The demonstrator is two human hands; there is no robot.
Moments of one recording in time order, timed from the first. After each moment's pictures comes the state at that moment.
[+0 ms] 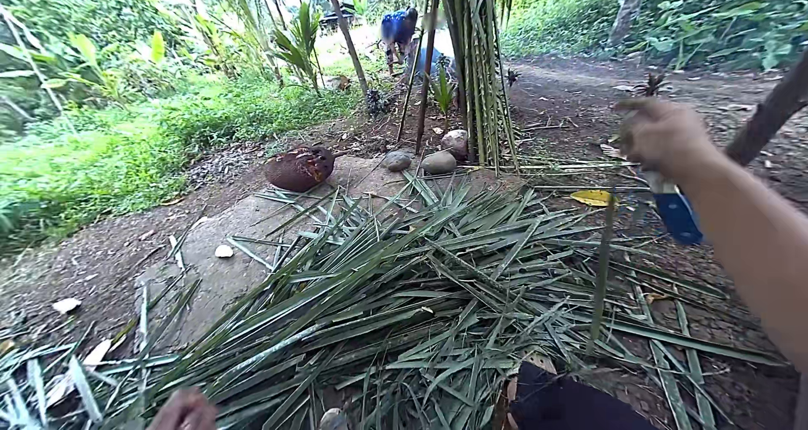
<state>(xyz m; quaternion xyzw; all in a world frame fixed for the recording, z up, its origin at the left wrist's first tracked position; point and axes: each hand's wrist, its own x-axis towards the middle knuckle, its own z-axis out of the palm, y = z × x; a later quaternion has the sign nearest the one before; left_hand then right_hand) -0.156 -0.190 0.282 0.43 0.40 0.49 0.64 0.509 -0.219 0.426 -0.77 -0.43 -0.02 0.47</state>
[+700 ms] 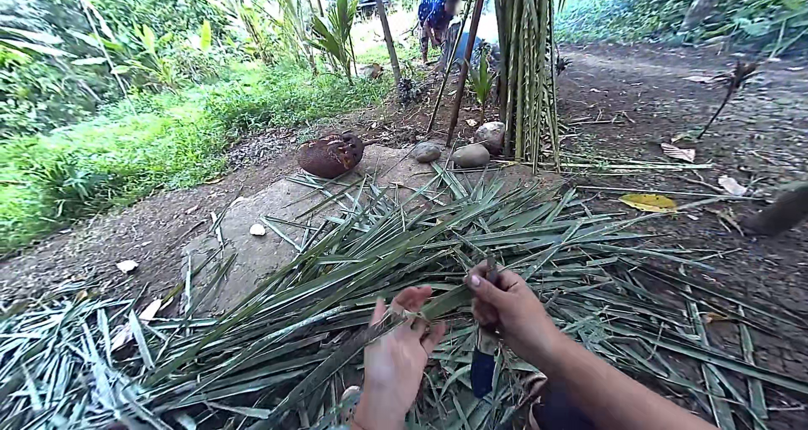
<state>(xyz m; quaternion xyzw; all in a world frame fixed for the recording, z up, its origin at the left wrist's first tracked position) 0.051 -0.204 0.268 0.30 0.25 0.50 0.77 0.230 -0.226 0.287 -0.40 -0.41 0.51 0.64</state>
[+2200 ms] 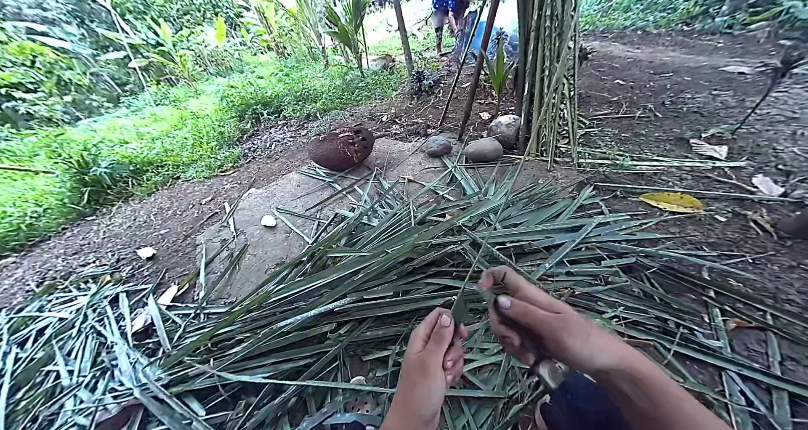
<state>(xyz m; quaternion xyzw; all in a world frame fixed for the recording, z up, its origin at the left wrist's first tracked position) 0.061 -0.228 0.271 0.45 0.26 0.42 0.74 0.268 -0.243 0.291 -0.33 -0.59 0.59 0.44</state>
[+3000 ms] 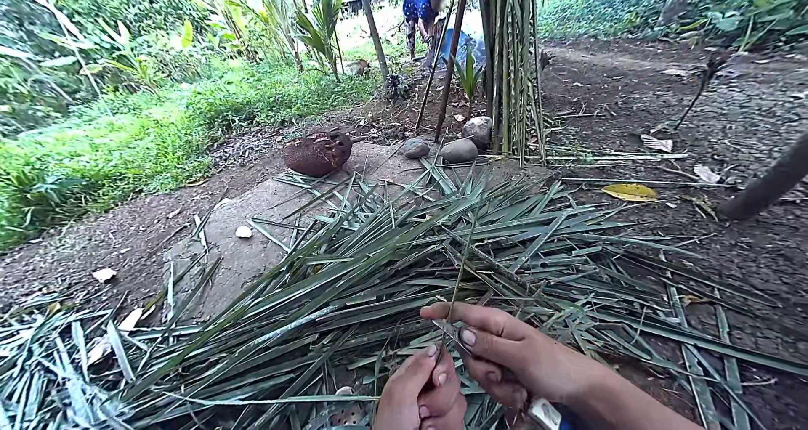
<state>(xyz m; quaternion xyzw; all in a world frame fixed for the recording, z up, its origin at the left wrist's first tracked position) 0.048 -0.252 0.277 0.29 0.13 0.31 0.89 0.248 -0.264 0.297 -0.26 -0.57 0.67 0.40</state>
